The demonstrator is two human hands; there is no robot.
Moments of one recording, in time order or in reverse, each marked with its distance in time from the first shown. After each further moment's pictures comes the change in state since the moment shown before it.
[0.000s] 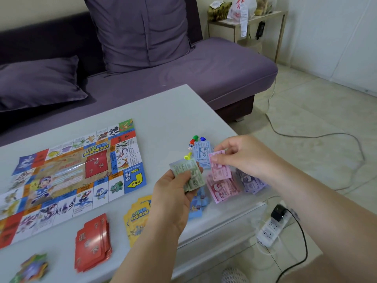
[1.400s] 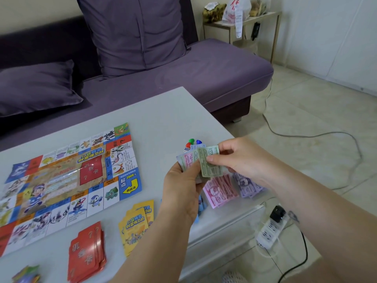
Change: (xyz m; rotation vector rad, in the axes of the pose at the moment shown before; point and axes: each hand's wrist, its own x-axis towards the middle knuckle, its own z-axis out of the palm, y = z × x) left_hand 0.008 0.000 0.030 -0.002 -0.069 0.030; right_hand 0.001 -0.003 -0.002 0.180 -0.045 0.006
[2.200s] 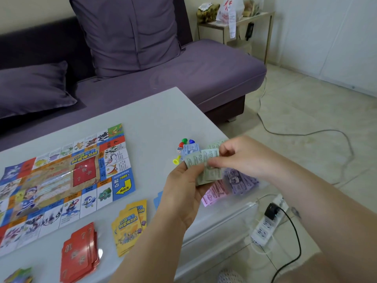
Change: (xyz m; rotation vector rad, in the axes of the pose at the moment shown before) left_hand -0.004 -0.010 0.006 0.017 -0.130 -0.062; right_hand -0.007 0.008 -0.021 -0.280 0.003 -0.032
